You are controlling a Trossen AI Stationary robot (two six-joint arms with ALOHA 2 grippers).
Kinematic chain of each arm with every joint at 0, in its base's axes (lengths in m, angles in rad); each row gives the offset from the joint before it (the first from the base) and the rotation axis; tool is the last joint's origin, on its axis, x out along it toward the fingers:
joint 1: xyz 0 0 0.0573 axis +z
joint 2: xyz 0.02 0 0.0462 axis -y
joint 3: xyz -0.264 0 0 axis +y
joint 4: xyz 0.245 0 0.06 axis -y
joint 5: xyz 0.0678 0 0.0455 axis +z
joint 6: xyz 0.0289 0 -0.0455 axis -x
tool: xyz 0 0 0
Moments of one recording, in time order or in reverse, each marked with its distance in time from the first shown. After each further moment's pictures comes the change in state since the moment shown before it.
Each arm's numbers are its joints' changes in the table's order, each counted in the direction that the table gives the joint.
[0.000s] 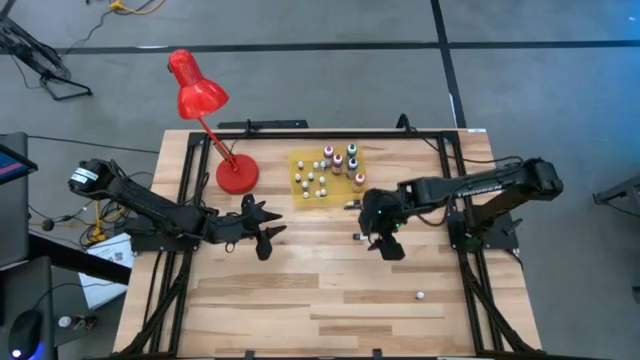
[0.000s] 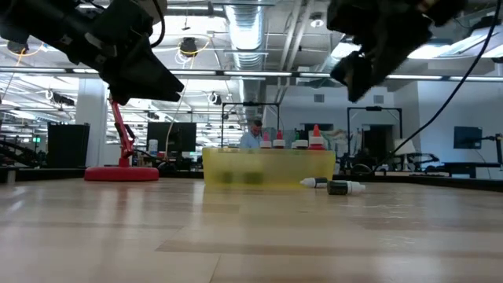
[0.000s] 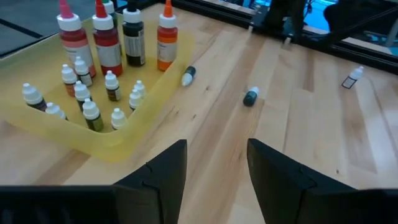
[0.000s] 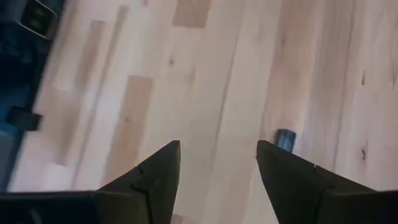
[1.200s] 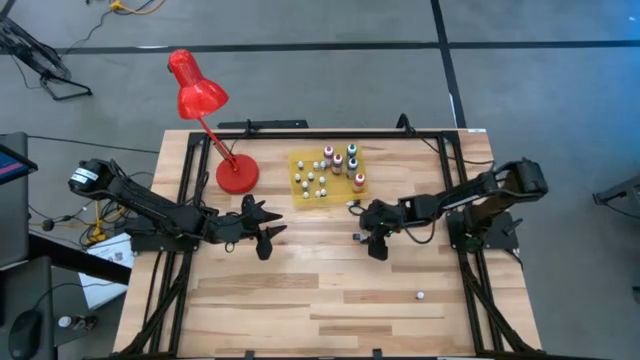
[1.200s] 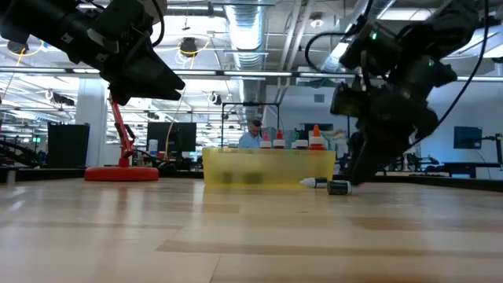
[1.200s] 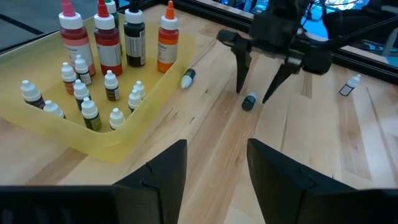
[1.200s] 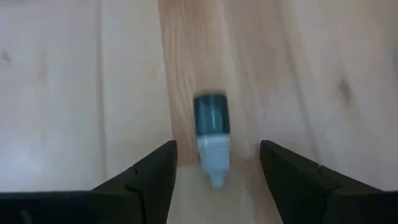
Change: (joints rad) left arm 0.000 0.000 0.000 0.008 0.004 0.030; right arm -0.013 -0.138 0.405 0.622 -0.242 -0.260
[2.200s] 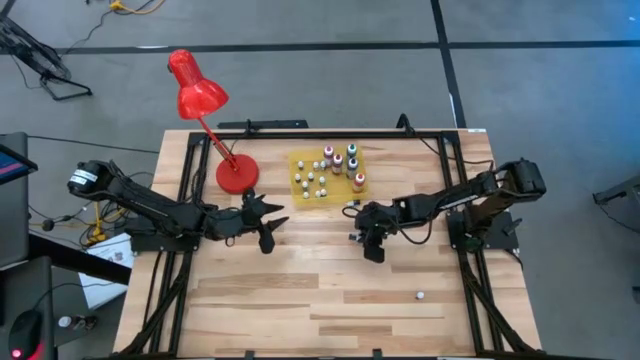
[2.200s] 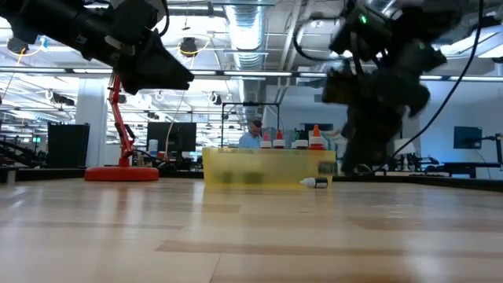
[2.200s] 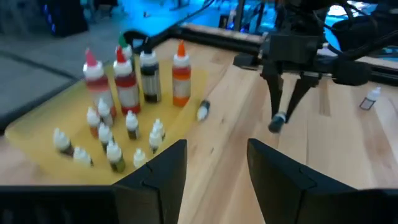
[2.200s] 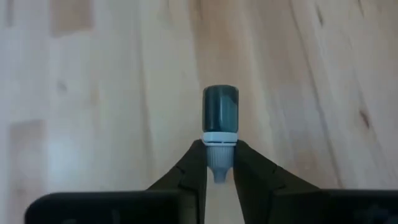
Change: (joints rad) left arm 0.053 0.000 0.000 0.110 0.029 -0.193; right arm 0.023 -0.003 -0.124 -0.141 0.031 -0.053
